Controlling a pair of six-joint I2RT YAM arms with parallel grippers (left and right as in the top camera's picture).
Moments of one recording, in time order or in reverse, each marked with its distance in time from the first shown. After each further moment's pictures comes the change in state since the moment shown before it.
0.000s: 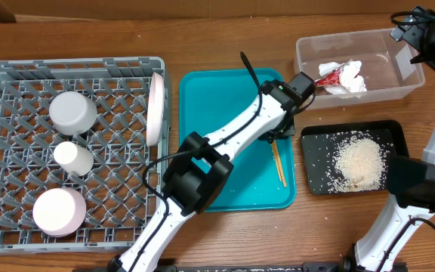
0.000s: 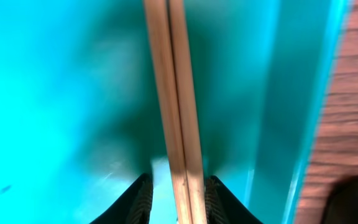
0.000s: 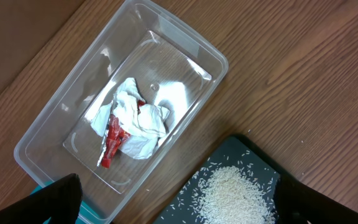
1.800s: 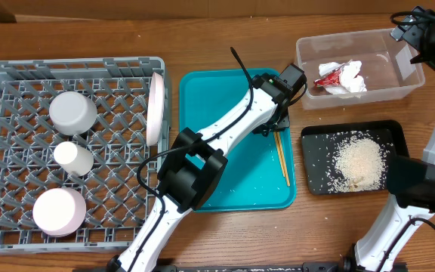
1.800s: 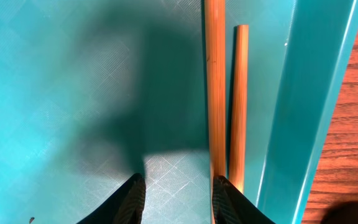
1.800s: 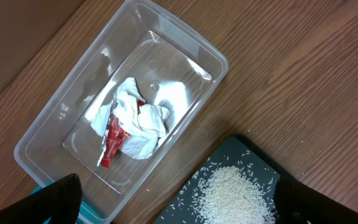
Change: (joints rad) left arm 0.035 -0.008 -0.022 0.066 0.014 0.016; right arm 0.000 0.000 0.000 0.000 0.000 0.000
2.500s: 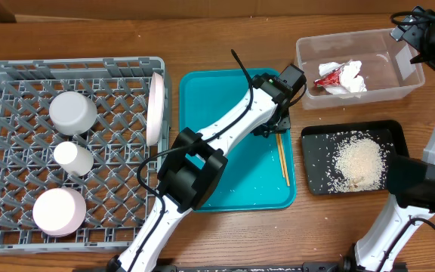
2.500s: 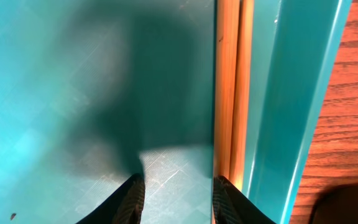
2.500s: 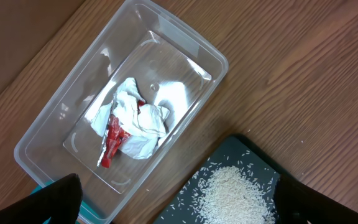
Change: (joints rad) left arm 0.001 0.000 0.000 -0.004 0.052 0.016; right arm 0.000 0.000 0.000 0.000 0.000 0.000
